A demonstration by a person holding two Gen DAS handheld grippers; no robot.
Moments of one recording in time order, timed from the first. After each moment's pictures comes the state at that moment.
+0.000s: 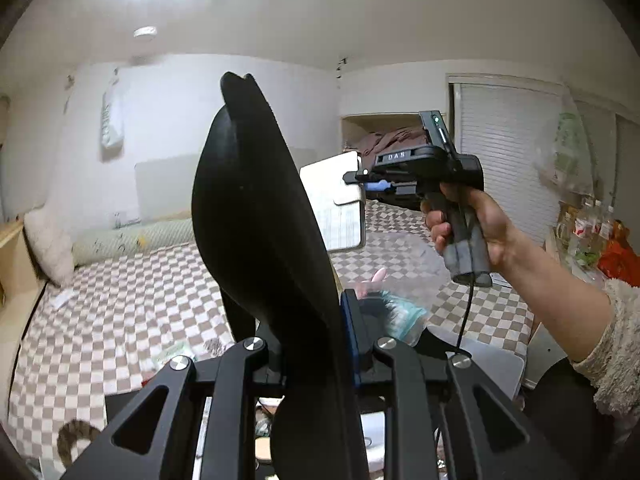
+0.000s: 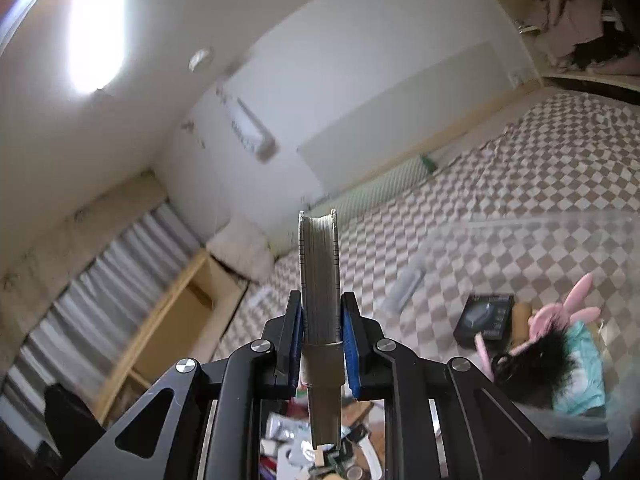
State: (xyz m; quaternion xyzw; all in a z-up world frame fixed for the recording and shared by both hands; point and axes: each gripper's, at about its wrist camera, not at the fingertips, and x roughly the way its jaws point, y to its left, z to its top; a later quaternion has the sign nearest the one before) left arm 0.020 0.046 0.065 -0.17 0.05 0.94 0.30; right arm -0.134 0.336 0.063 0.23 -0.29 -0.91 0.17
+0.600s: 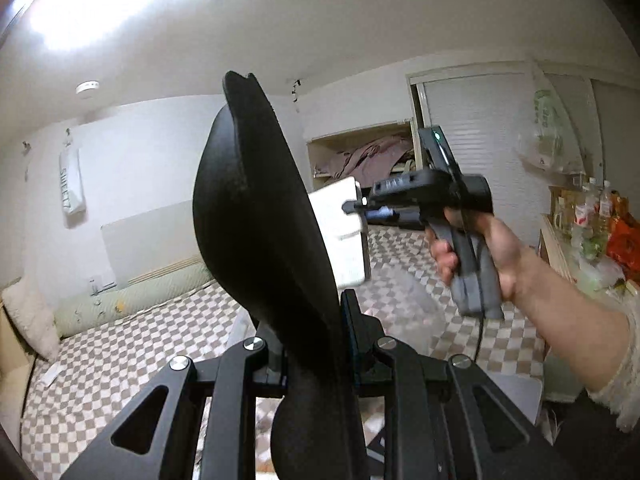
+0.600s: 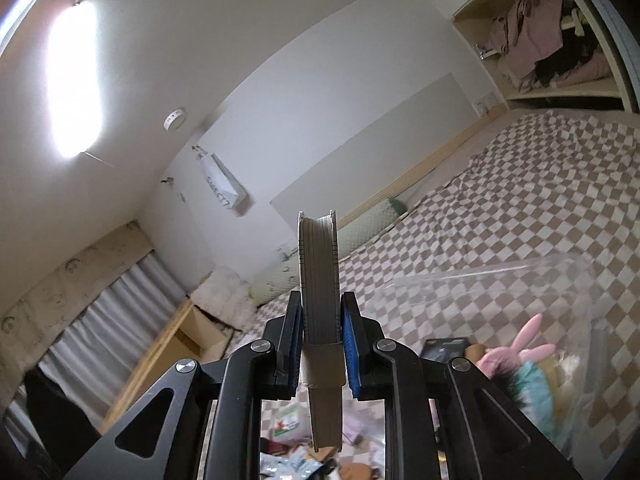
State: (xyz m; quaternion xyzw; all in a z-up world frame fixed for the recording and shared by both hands) left arm -0.036 0.141 0.097 -0.10 0.09 0.93 0.34; right arm -0.130 0.419 0.059 0.19 -0.32 -0.92 0.13
